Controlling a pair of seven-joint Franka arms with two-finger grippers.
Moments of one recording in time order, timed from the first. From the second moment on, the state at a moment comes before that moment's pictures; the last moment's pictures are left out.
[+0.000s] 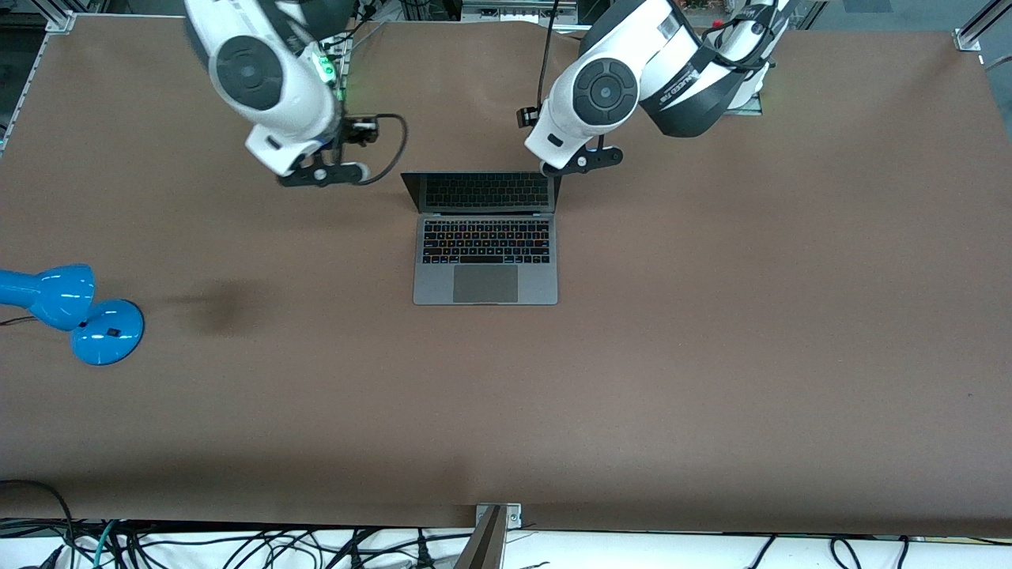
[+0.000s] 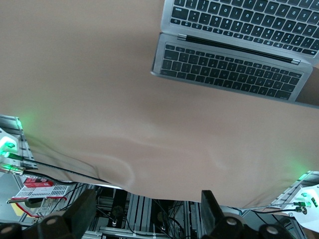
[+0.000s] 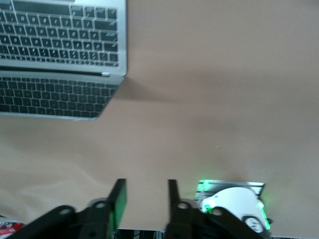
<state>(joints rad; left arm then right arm) -0.24 0.28 -0.54 -1.72 -0.34 1.60 -0.95 0.26 0.00 0.31 -1.98 0.15 1.63 0.46</state>
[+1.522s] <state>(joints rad) -0.26 0.49 -0.53 -1.64 -0.13 1.75 -0.95 0.30 0.27 0.40 -1.94 0.08 1.96 0.51</state>
